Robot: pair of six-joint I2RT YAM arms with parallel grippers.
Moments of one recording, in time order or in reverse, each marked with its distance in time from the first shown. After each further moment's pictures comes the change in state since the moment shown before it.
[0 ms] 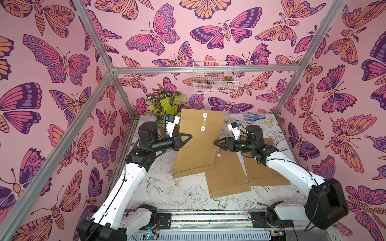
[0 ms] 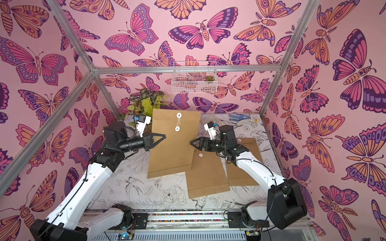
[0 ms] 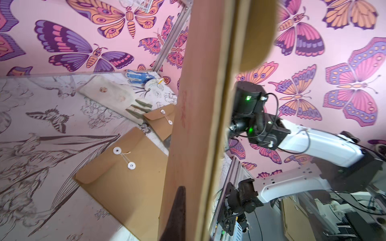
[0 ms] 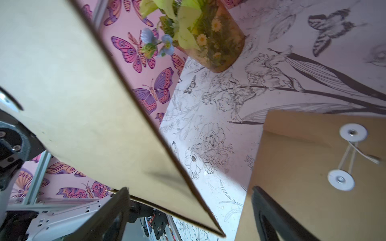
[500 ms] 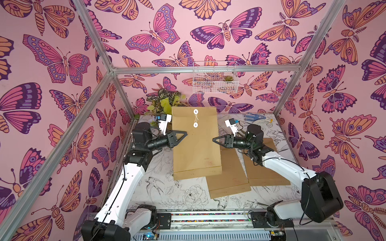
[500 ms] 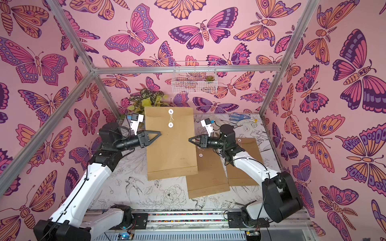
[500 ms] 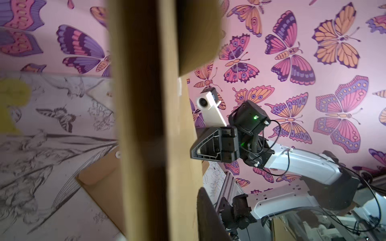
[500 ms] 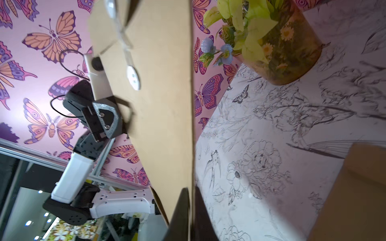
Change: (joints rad) left arm 0.126 0.002 -0.084 0.070 0.019 -0.092; right arm 0.021 0.066 -0.049 0.386 -0.164 0.243
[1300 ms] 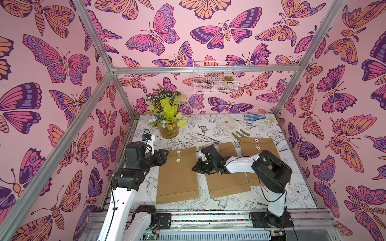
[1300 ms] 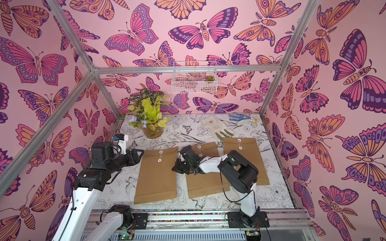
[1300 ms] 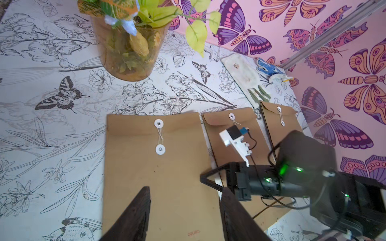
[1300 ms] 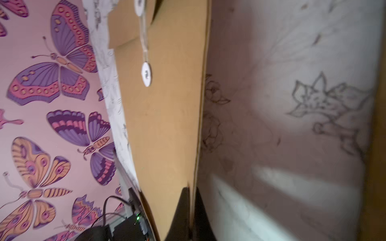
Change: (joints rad) left arm 0.051 -0.296 -0.089 -0.549 -0.586 0.197; right arm 0.423 0.539 0.159 -0.266 0.537 0.208
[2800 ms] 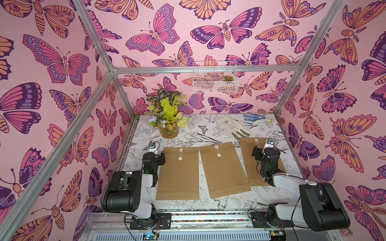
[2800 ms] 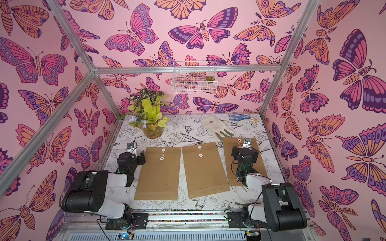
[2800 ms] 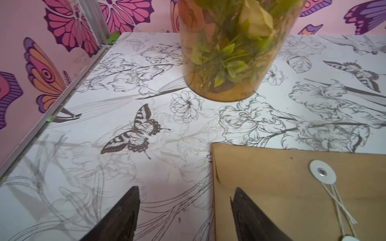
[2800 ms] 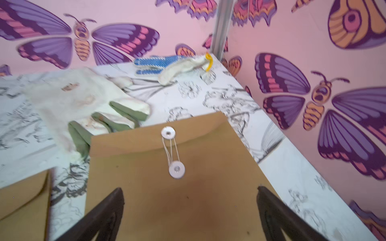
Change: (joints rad) left arm 0.102 0.745 -0.604 1.561 -0.340 0.286; right arm -0.760 -0.629 -0.711 0.533 0.765 -1.004
